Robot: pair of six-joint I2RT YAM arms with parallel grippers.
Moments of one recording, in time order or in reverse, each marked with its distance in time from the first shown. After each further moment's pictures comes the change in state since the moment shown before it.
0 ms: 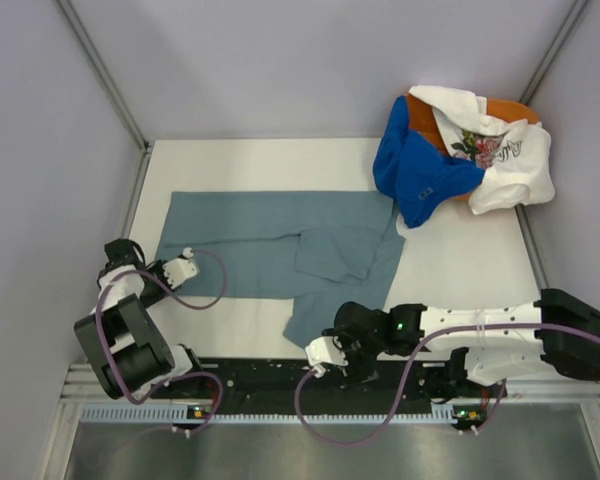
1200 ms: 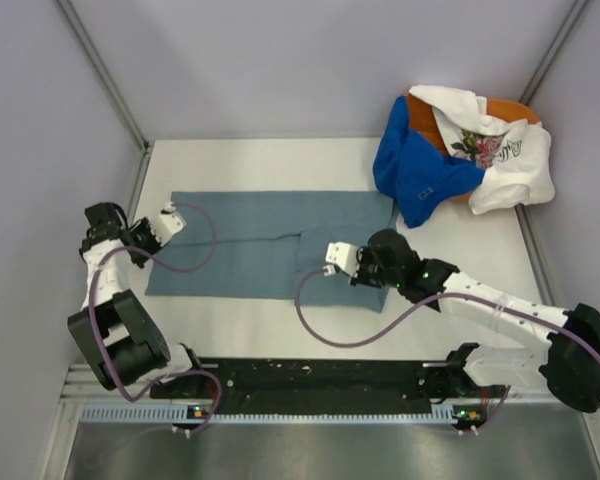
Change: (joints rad) left arm -0.021 0.027 0.265 -0.040 0.215 -0.163; right arm -0.440 -0.053 0.089 0.170 0.244 -0.113
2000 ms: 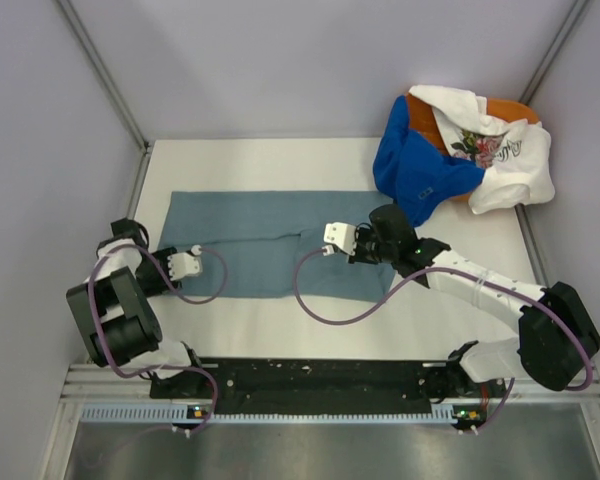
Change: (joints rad) left arm -0.064 0.146 -0.050 -0.168 -0.242 0.375; right arm -0.198 0.174 0.117 0.128 -0.142 -0.186
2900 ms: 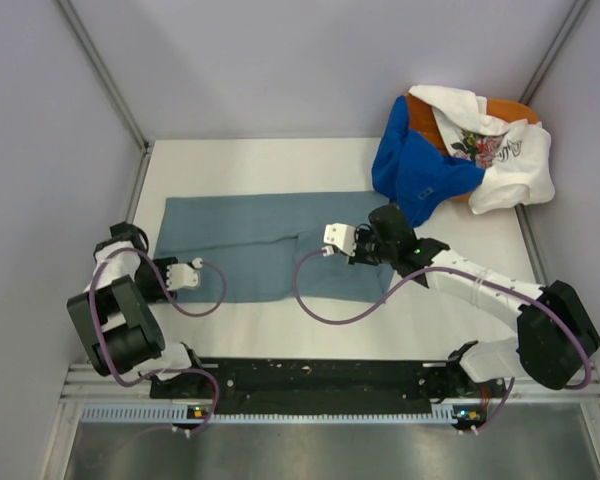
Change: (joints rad) left arm 0.010 -0.013 -0.006 -0.082 -0.095 0.148; right arm 0.000 0.006 0.000 -0.011 0.001 0.003
